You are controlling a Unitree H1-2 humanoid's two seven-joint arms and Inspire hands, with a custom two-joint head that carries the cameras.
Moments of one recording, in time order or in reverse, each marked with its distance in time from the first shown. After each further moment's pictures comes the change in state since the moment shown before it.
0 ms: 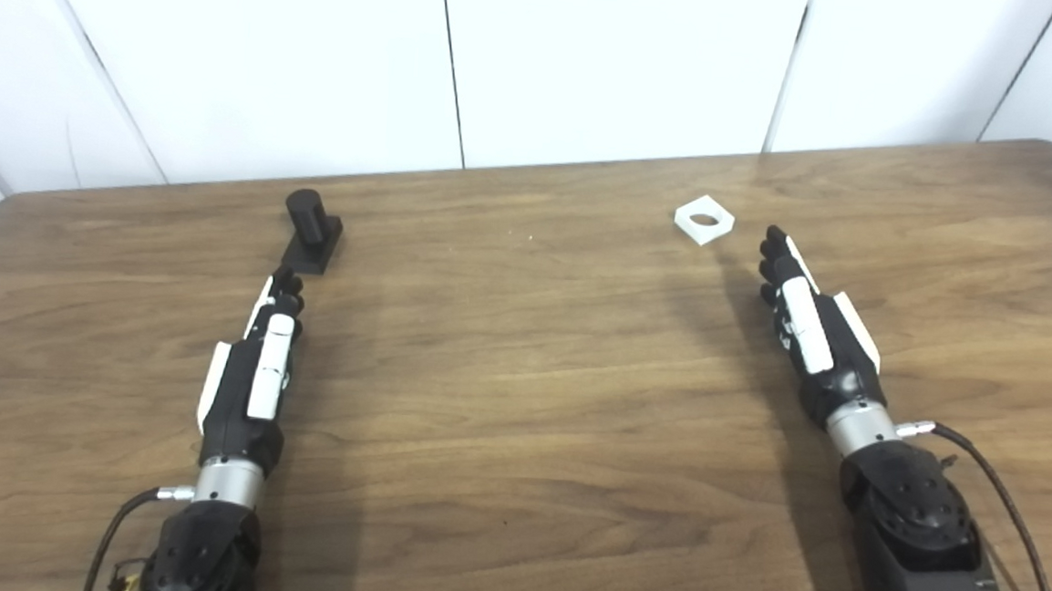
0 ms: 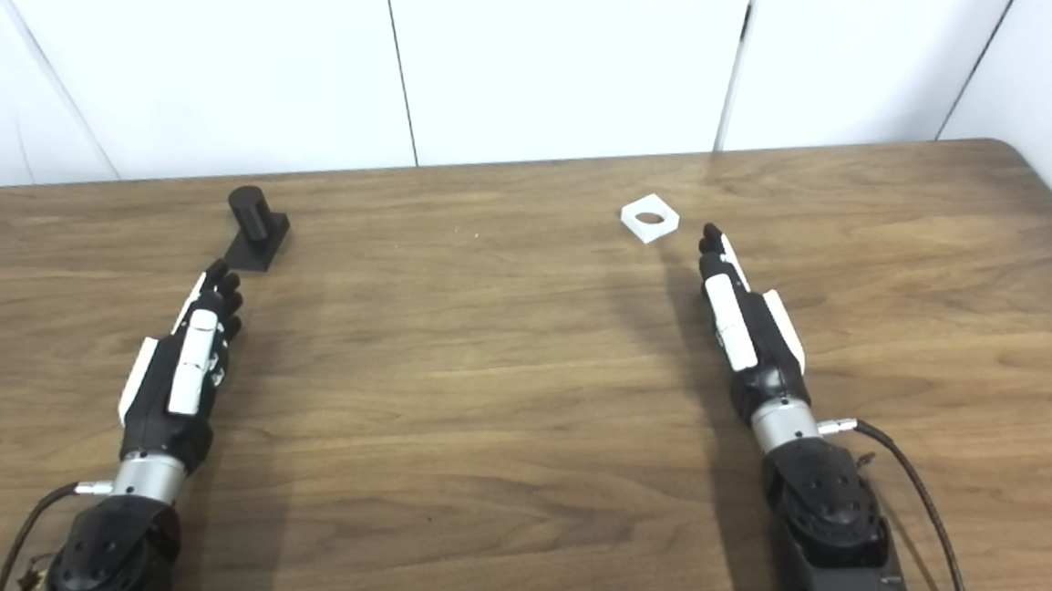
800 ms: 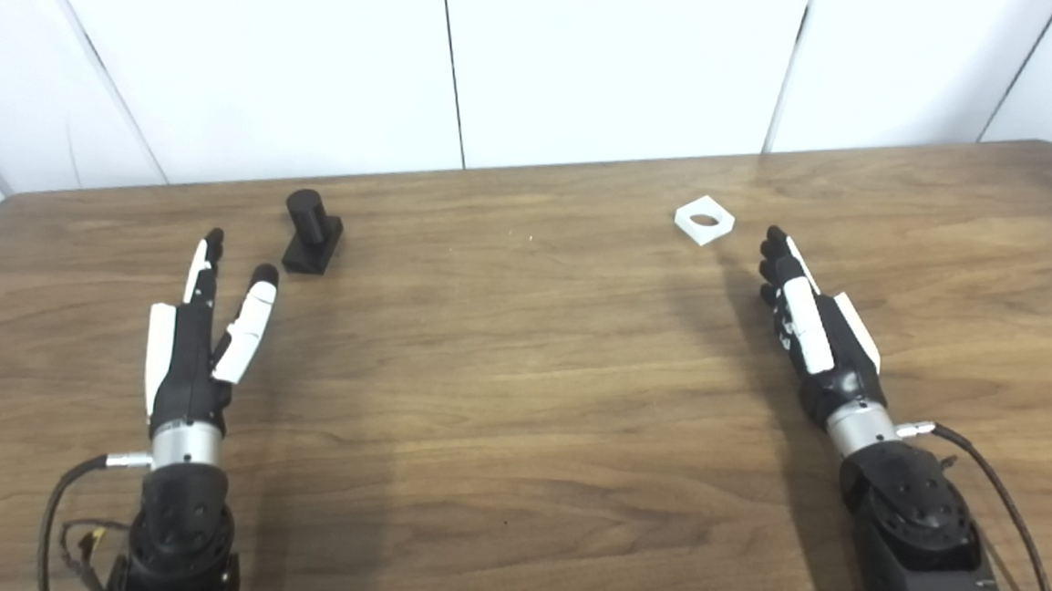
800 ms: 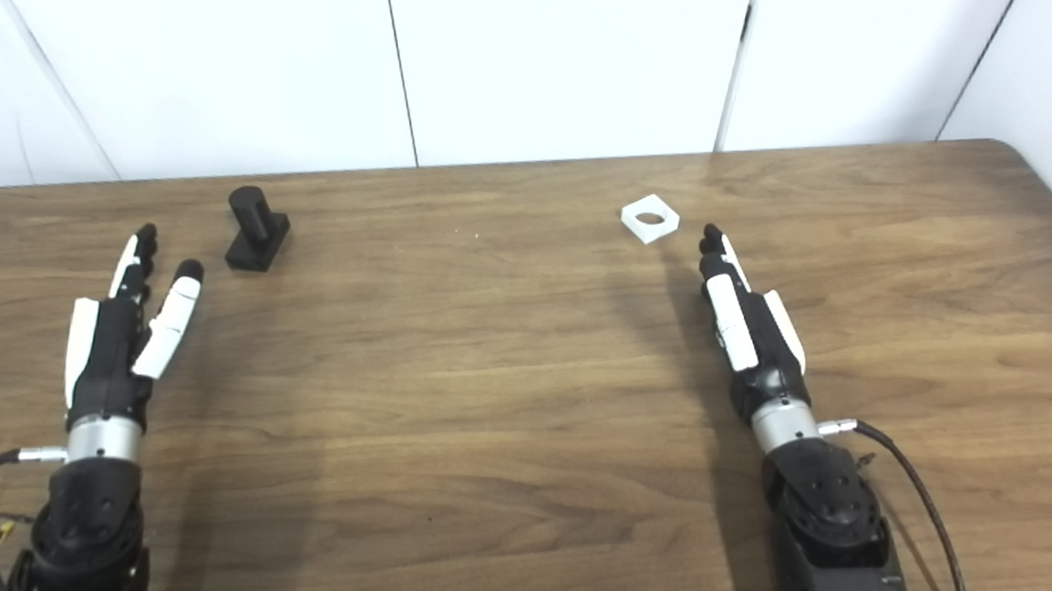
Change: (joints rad) left arm -0.076 0.042 -0.007 -0.085 0.374 0.205 0.160; right arm -0.001 0.000 -0.001 0.009 0.012 -0.008 0.000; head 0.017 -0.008
